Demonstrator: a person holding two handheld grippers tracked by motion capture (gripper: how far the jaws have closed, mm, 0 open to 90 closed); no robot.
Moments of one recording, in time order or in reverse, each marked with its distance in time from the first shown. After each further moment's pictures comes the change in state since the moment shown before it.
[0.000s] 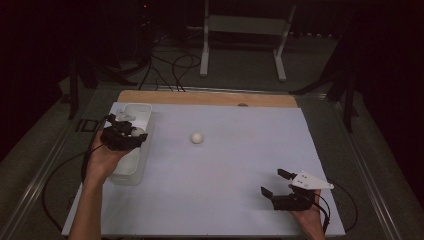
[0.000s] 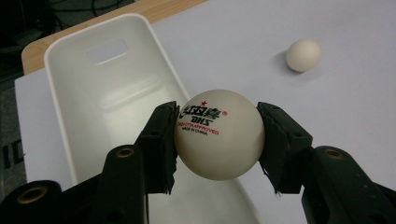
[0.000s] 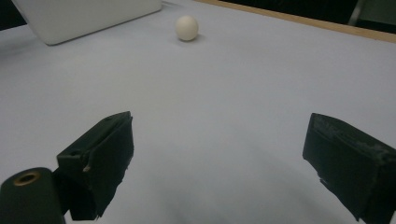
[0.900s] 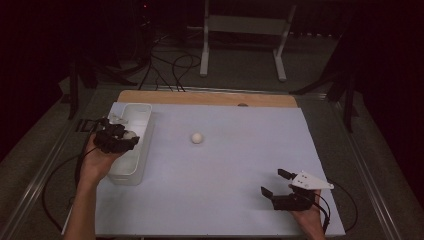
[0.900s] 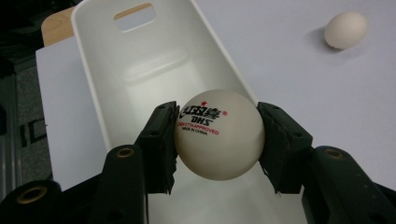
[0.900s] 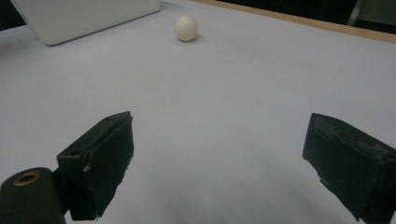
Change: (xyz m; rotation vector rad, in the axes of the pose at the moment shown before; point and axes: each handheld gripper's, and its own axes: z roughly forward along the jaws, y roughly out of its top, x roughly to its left) left arm 0.018 -0.018 0.005 0.039 0.047 -0.025; right arm 0.000 0.000 0.000 0.000 -0.002 -0.001
